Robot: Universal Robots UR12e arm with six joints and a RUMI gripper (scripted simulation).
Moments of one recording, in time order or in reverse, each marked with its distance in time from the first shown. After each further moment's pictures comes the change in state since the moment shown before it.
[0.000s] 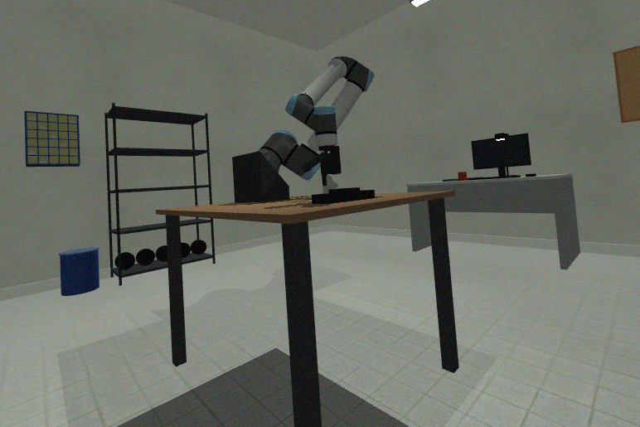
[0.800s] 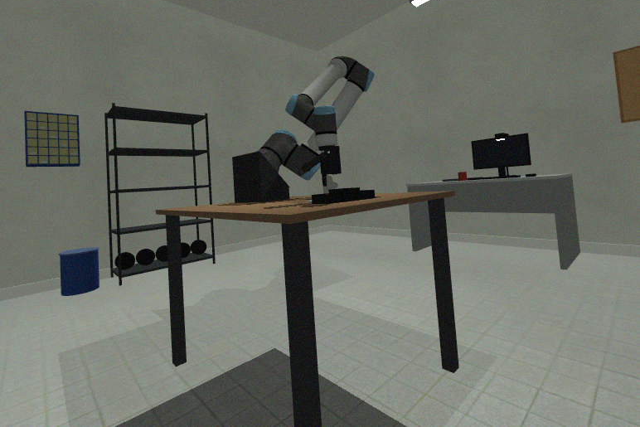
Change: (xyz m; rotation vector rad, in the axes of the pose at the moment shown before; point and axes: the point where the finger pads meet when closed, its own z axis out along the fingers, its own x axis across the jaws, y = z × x) arm 0.000 0.000 0.000 0.000 0.000 0.000
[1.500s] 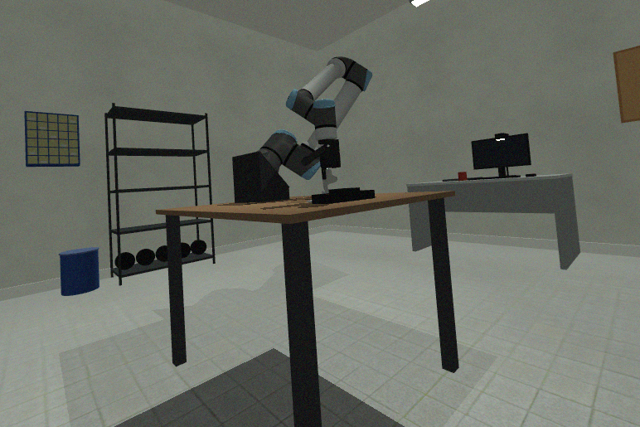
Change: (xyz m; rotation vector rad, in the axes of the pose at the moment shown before) arm 0.000 0.000 -0.027 0.000 -0.001 0.000
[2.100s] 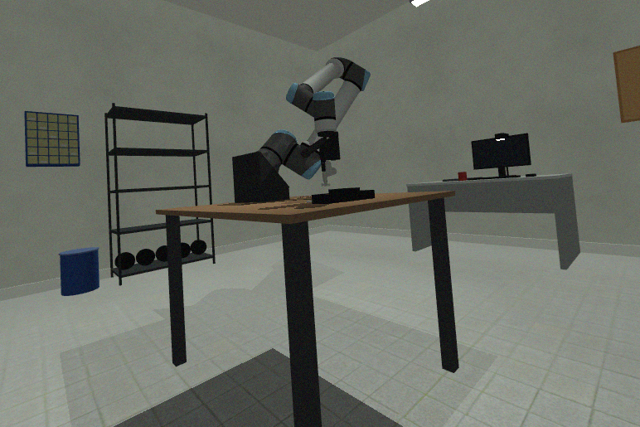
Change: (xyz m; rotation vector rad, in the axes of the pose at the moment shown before) arm 0.000 0.000 -0.033 0.000 0.000 0.000
